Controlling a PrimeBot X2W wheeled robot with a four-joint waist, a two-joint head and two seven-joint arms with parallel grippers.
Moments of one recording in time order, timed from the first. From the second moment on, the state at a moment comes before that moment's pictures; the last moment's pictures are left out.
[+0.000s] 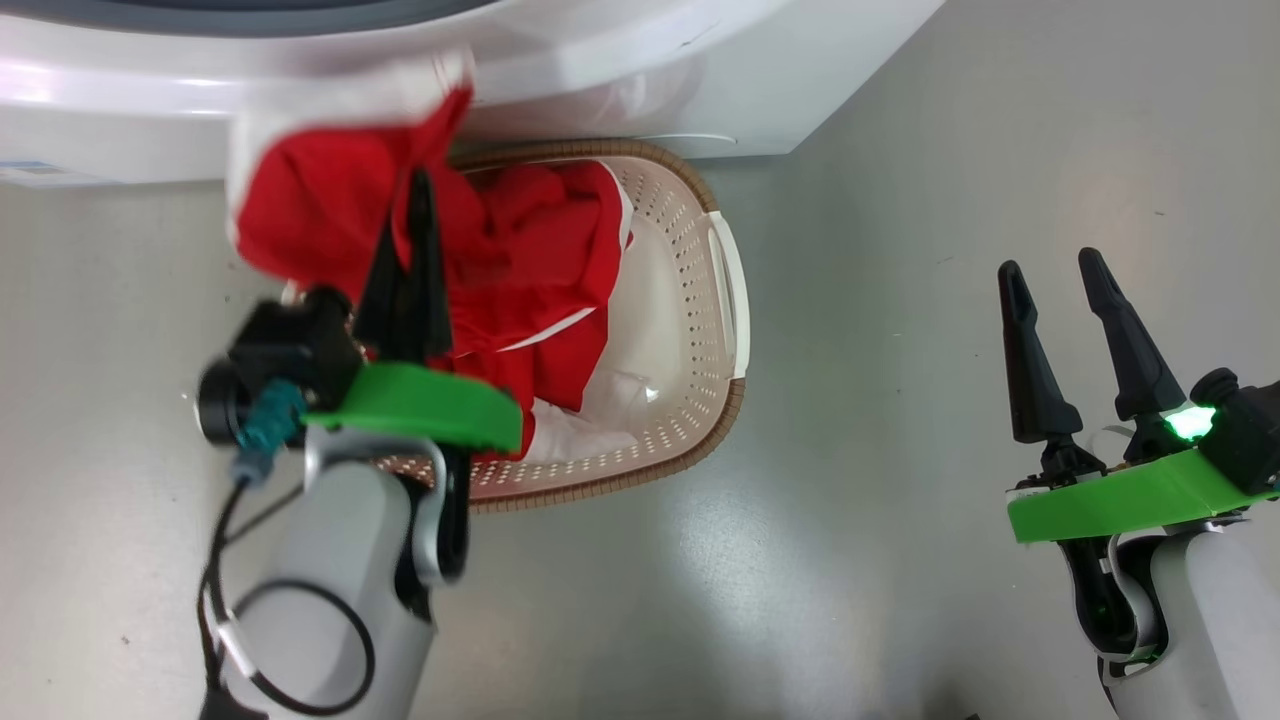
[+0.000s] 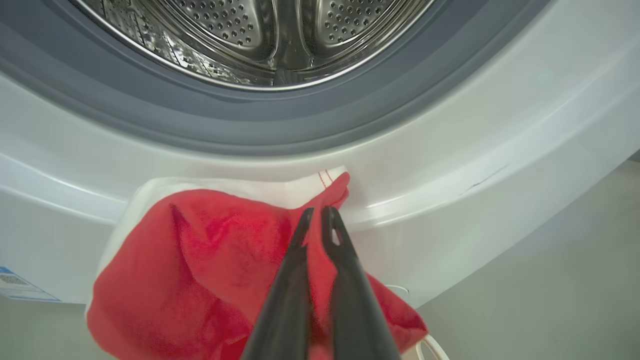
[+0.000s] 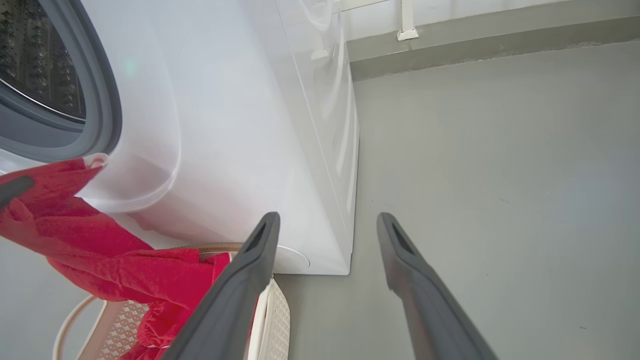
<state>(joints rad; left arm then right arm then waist) -0.64 0.02 -0.28 0.35 -0.37 0.19 -0.26 -0.27 -0.11 0.02 0.13 0.42 0.12 -0.26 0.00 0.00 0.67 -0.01</state>
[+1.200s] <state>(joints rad) -0.70 0.03 -0.32 0.80 -0.44 0.10 -0.26 -0.27 -0.11 0.04 0.15 0.42 0.12 -0.26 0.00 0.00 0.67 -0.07</state>
